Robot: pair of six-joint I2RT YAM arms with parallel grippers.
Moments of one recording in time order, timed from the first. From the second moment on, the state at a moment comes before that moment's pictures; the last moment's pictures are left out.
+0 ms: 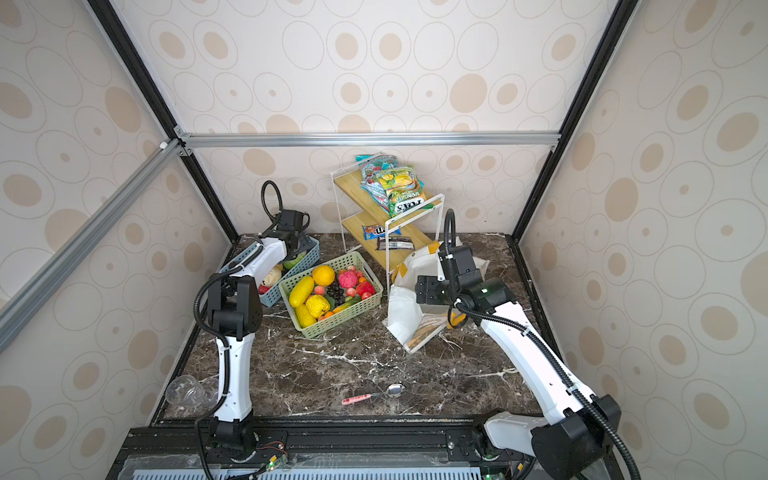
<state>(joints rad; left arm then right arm) -0.12 2.33 2.06 -0.62 -0.38 -0.64 0.41 1.25 1.26 -0.83 0.02 0.38</state>
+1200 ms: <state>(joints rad) -0.10 2.21 1.95 -0.60 -0.25 -0.62 0.49 1.35 1.33 -0.82 0.03 0.37</state>
